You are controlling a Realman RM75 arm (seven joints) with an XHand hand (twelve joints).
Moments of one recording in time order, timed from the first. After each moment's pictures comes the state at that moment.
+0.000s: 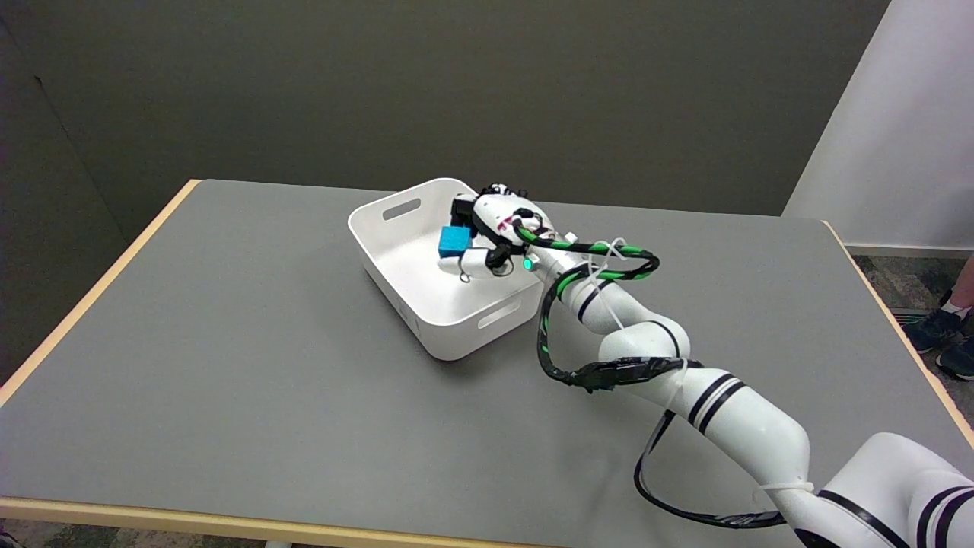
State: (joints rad) arm 0.42 -1.31 1.19 -1.13 -2.49 0.12 0.10
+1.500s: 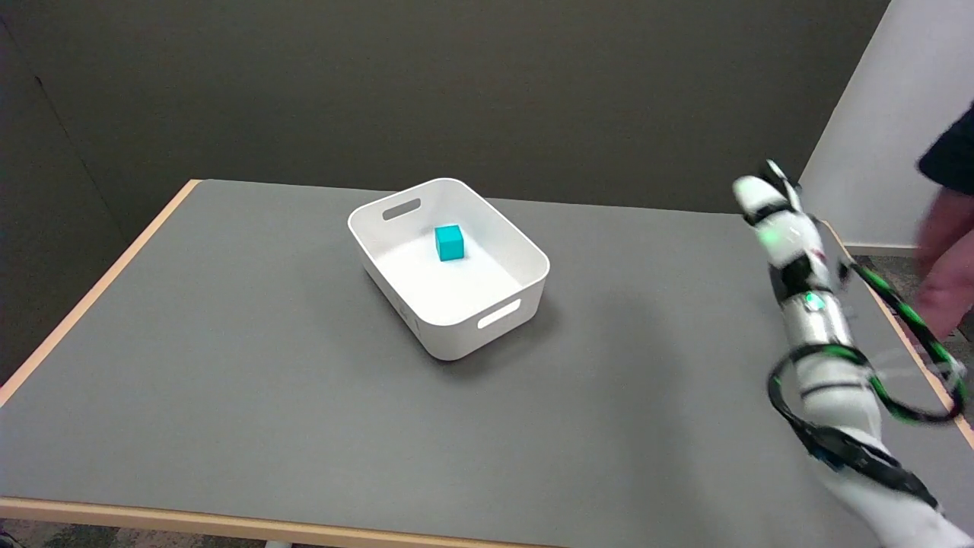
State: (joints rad) arm -0.30 -1.22 1.78 -1.62 -1.88 0.47 0.45
